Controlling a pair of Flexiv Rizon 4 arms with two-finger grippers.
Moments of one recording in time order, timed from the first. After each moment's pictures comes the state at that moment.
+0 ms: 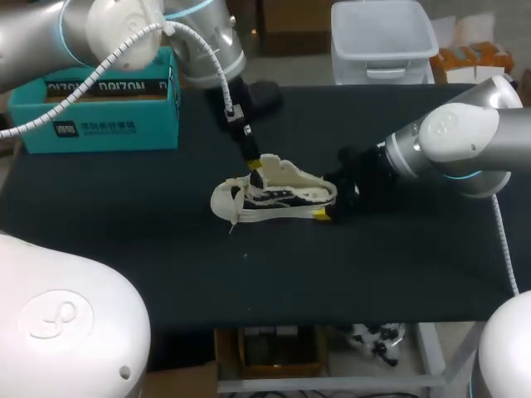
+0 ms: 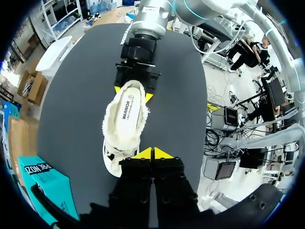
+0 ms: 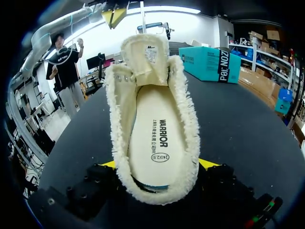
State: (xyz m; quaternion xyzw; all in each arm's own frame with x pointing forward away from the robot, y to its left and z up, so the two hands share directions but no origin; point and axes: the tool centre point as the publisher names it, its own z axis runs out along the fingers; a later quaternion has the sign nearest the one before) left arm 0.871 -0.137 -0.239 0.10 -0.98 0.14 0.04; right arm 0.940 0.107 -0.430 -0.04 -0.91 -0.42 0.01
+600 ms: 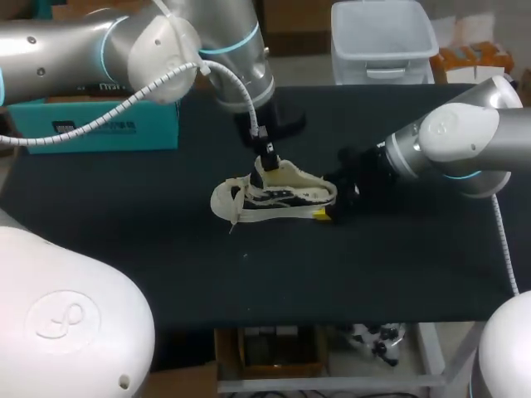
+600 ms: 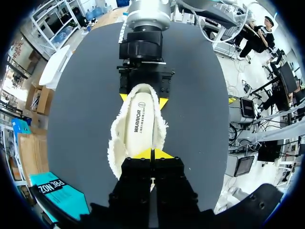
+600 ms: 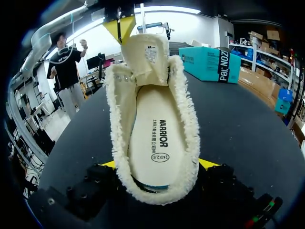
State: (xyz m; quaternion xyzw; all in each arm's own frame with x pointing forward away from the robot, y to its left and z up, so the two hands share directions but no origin) left arm 0.904 -0.168 -0.282 0.06 -0.99 0.12 -0.03; right arm 0.940 0.106 -0.430 -0.04 -0.91 -0.42 0.01
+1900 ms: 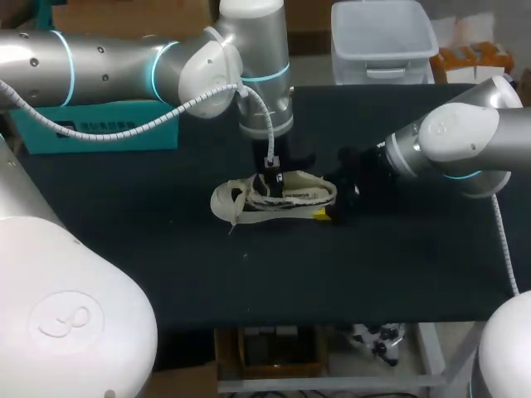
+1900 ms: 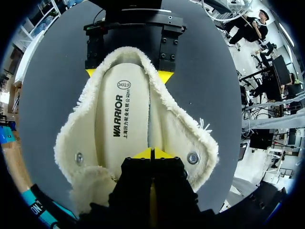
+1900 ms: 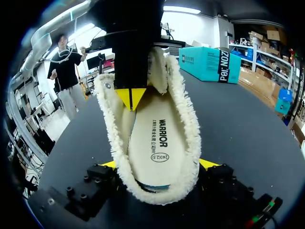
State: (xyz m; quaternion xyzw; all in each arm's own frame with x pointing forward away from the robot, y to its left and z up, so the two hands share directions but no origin) left arm 0.902 -0.174 -0.380 0.03 -1.00 0.05 0.06; right arm 0.939 0.107 -0.430 -0.04 -0.91 -0.42 0.01
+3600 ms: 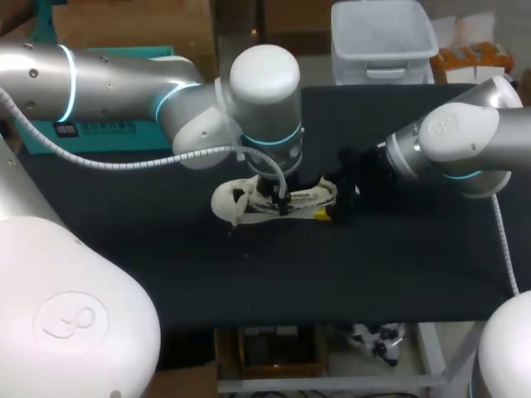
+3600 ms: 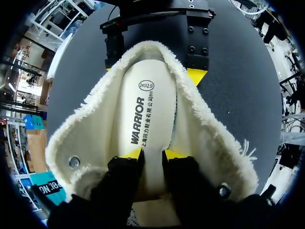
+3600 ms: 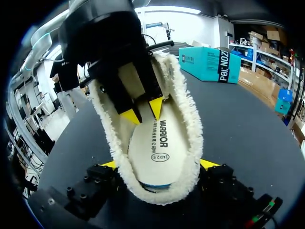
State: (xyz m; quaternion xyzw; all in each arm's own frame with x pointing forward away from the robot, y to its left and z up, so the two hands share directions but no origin) left arm 0.928 -0.182 -0.399 0.08 -0.99 0.05 -0.14; right arm 0.940 0.106 -0.431 -0.04 -0.91 -0.42 0.01
